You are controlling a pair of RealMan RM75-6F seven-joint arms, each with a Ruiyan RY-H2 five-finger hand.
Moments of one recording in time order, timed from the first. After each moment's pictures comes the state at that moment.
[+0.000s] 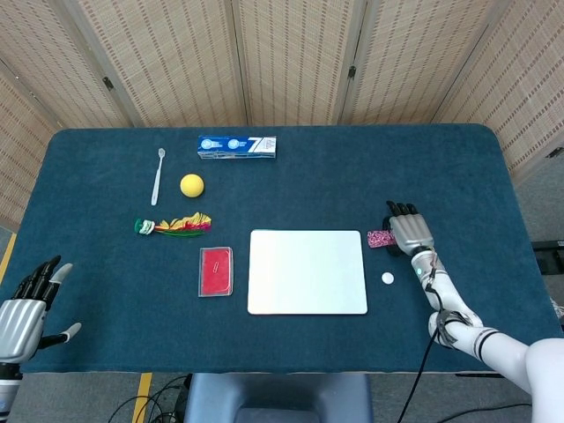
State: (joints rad) left arm -0.11 -1.12 -0.01 -1.57 1.57 1.49 0.00; right arm 0.73 -1.55 0.18 -1.04 -0.96 0.68 -0.29
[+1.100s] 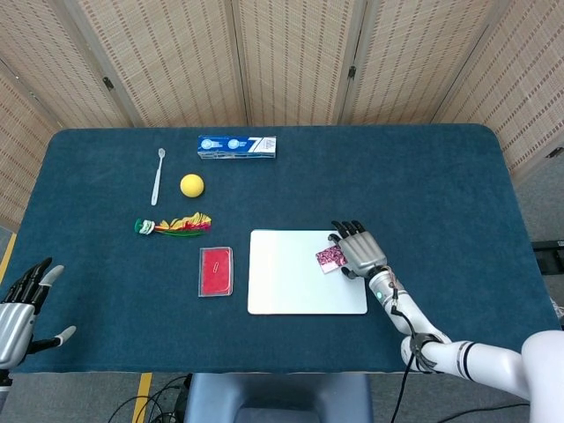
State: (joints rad) left arm -0.09 -1.08 0.00 -1.57 1.59 1.52 -0.09; right arm 0.80 -1.55 0.14 -1.38 -0.89 0.80 -0.49
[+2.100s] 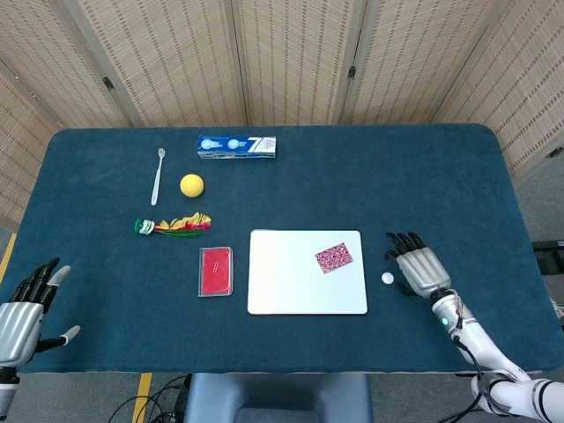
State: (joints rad) left arm -0.10 -1.10 -0.01 -1.59 1.58 1.50 -0.01; right arm 0.57 -1.32 -0.03 -1.45 -1.23 0.98 -0.25
